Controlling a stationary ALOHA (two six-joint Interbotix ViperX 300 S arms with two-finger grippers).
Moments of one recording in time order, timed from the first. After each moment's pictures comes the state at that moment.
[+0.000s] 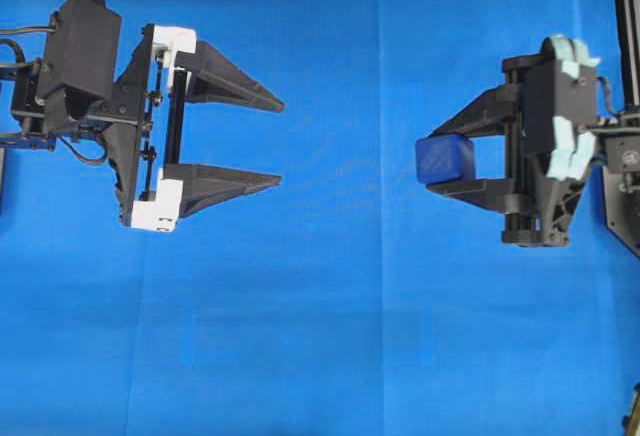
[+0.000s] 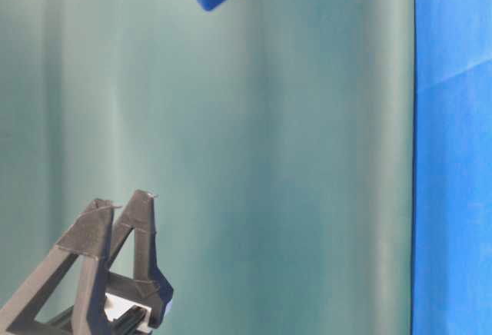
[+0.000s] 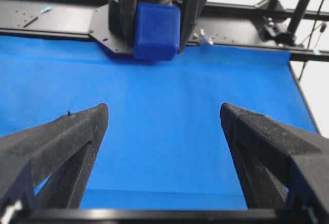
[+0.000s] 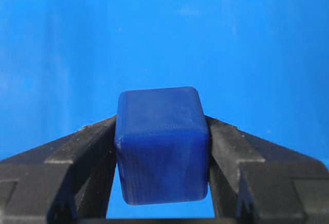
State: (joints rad) left arm -0.04 -0.38 0.68 0.01 -0.17 -0.09; right arm 0.16 -0.55 0.70 -0.39 0.51 0.62
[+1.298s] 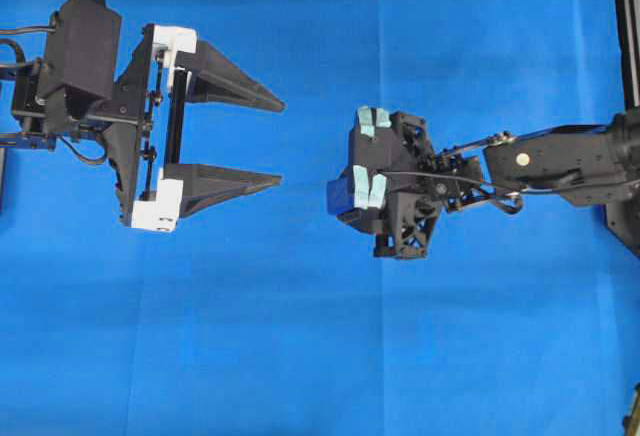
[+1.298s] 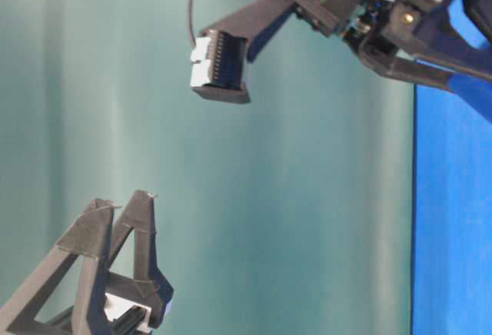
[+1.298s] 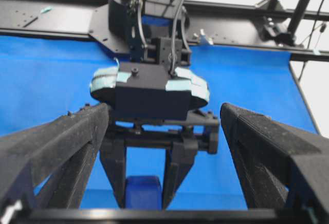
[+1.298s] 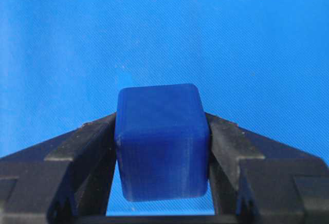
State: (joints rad) left arm -0.04 -0.38 0.68 0.01 -0.17 -0.10; right arm 0.06 0.04 0.70 -0.39 0.05 0.65
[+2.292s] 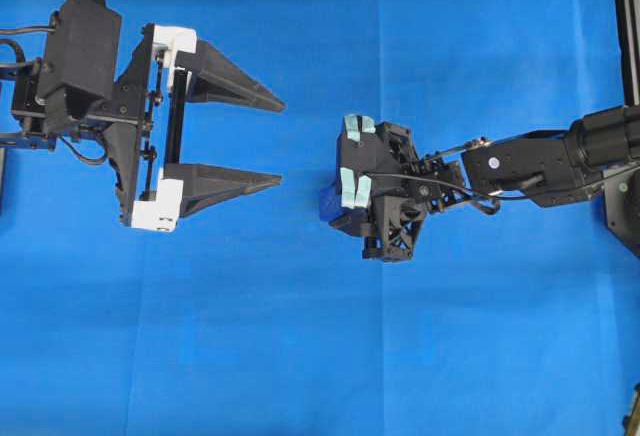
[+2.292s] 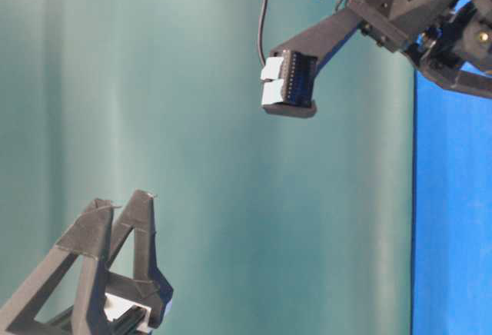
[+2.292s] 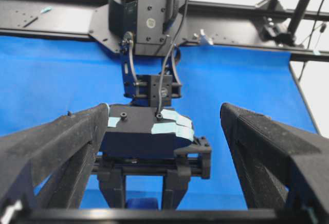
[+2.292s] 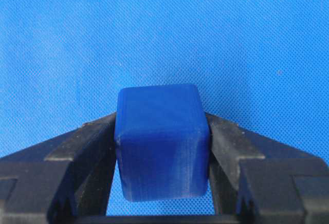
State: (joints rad) left arm -0.04 -0.38 0.68 0.01 -0.17 -0.09; right arm 0.03 0.16 0.70 -0.37 -0.08 0.65
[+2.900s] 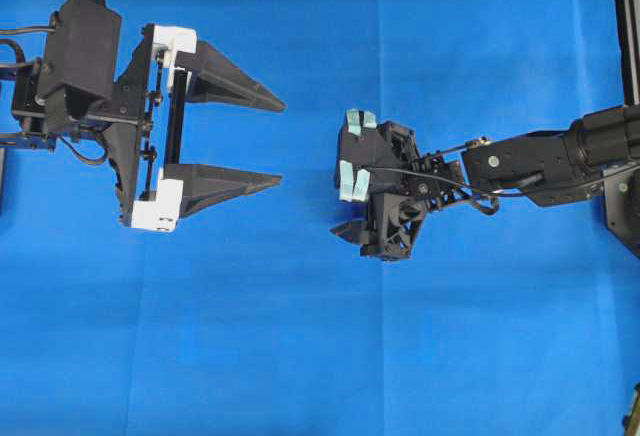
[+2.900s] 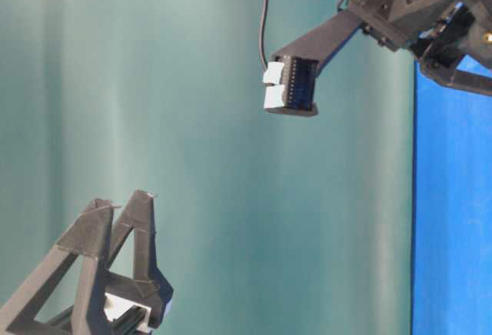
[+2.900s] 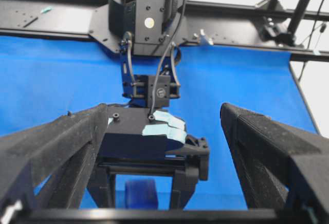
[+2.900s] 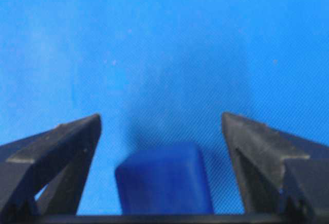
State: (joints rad) left arm -0.04 -0.38 0.68 0.01 -0.17 -0.09; right arm 0.03 0.16 0.70 -0.33 -0.06 0.65
